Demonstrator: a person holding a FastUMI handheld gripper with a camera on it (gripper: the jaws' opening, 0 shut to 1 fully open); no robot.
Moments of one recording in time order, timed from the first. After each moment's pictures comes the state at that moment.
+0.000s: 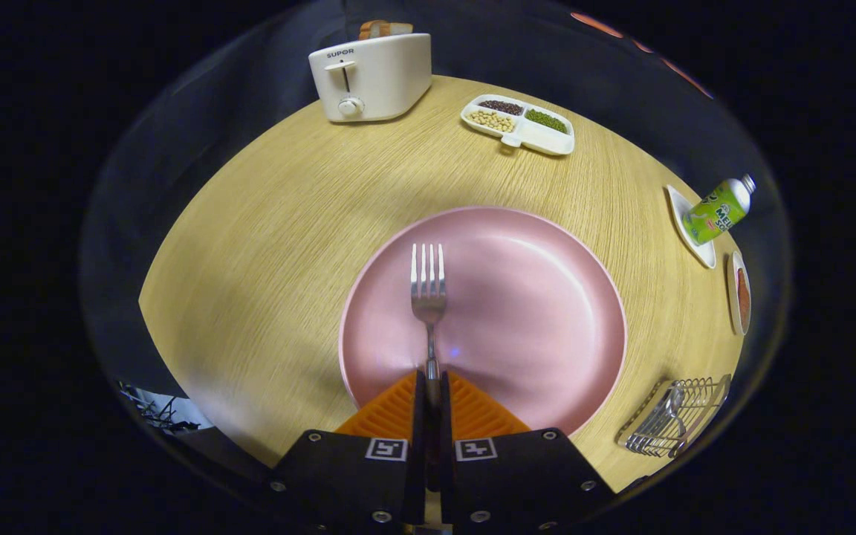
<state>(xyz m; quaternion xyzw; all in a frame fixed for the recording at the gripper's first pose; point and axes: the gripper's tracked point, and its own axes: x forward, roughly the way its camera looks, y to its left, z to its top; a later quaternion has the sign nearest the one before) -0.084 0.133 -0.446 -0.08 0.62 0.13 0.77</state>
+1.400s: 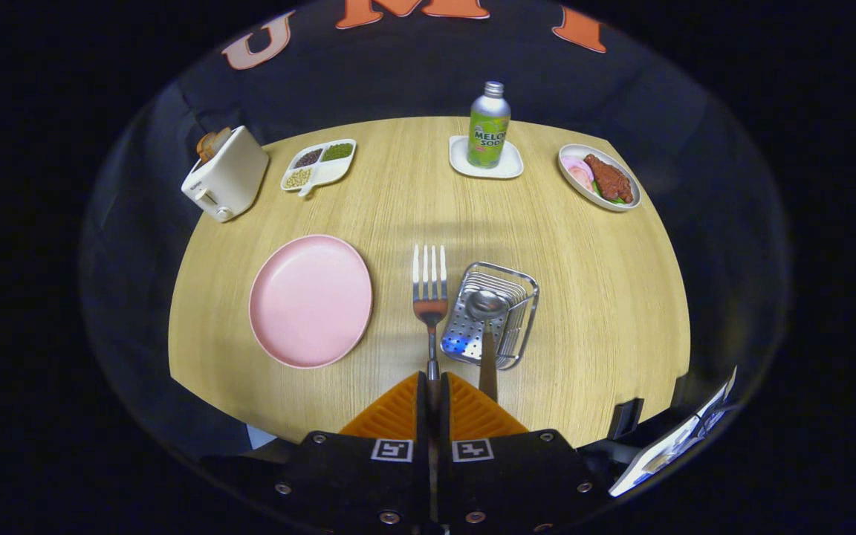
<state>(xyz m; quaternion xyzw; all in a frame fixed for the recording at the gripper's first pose) -0.146 -0.083 -0.313 0.07 0.63 -0.07 0.77</state>
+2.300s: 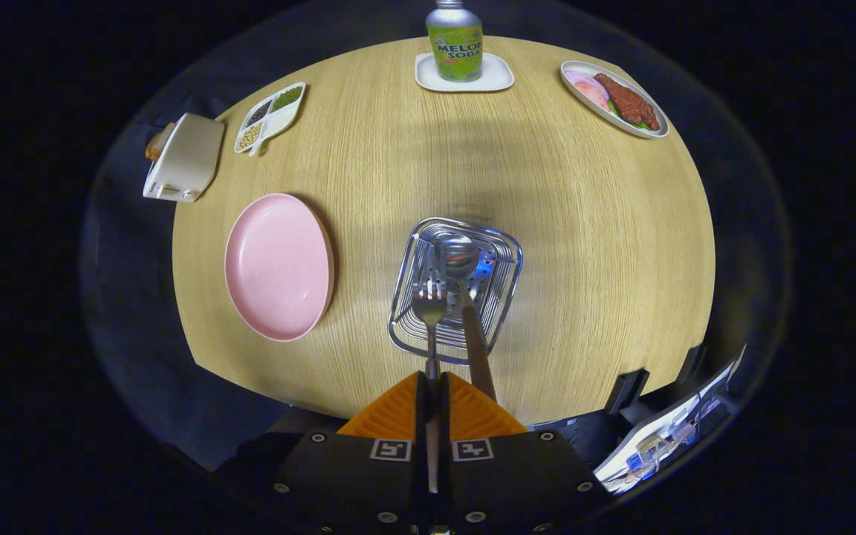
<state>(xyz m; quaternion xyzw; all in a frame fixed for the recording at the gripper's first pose) -0.151 -0.108 -0.346 0.13 0.77 -0.04 0.62</state>
